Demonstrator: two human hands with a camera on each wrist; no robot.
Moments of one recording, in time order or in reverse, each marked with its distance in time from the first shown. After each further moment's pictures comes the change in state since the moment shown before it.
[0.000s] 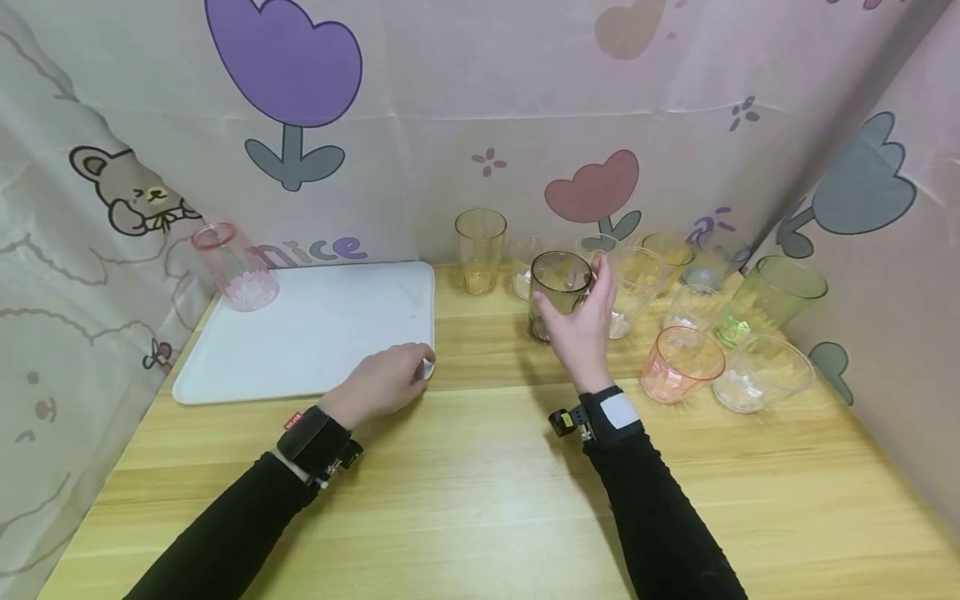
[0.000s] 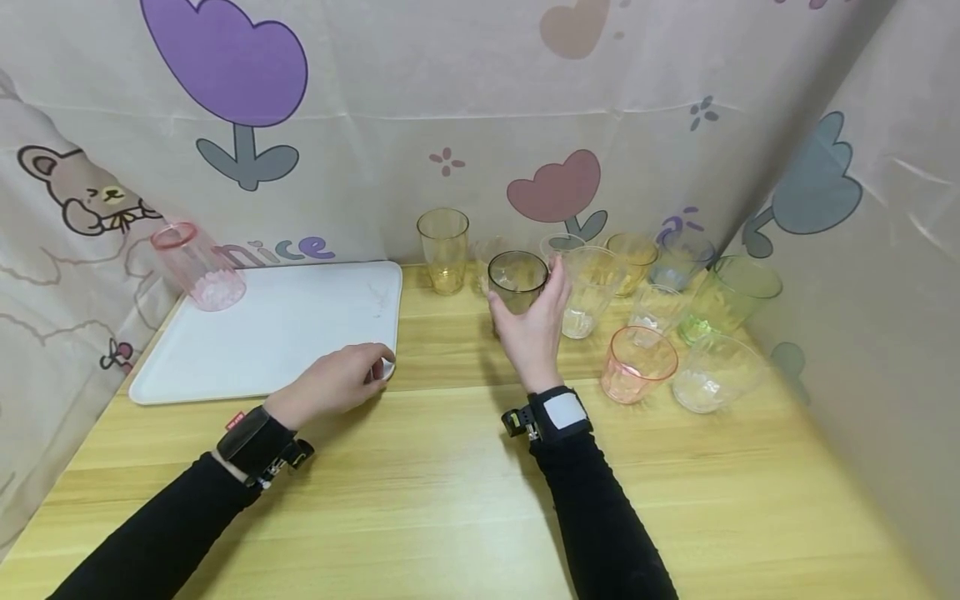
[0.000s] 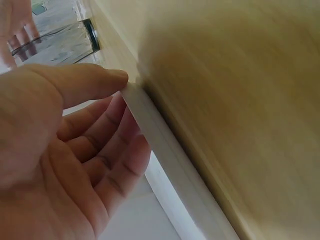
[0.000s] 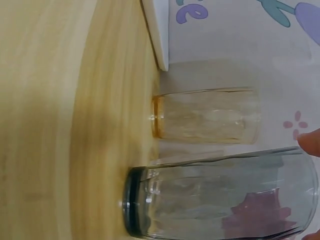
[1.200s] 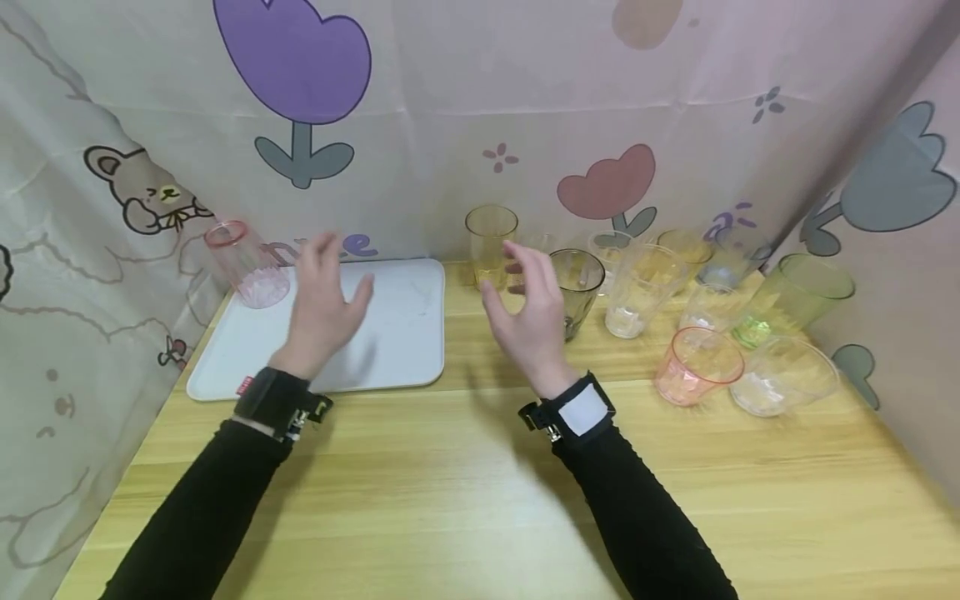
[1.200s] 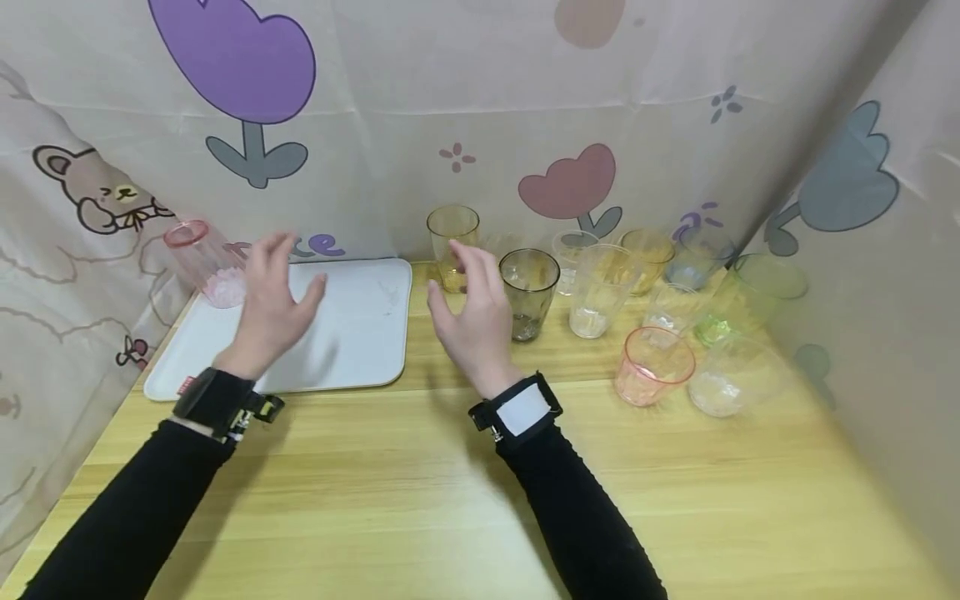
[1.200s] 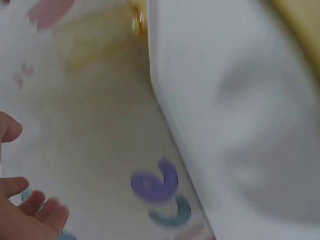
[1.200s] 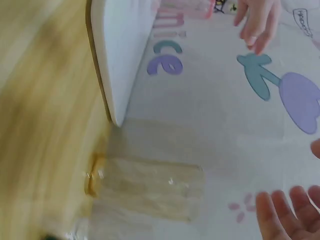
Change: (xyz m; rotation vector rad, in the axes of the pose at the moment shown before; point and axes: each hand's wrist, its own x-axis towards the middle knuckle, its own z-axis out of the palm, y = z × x) left_hand 0.004 -0.064 -0.068 -0.163 0.739 -0.111; right_hand -0.016 -0.059 0.046 0.057 -0.093 -0.485
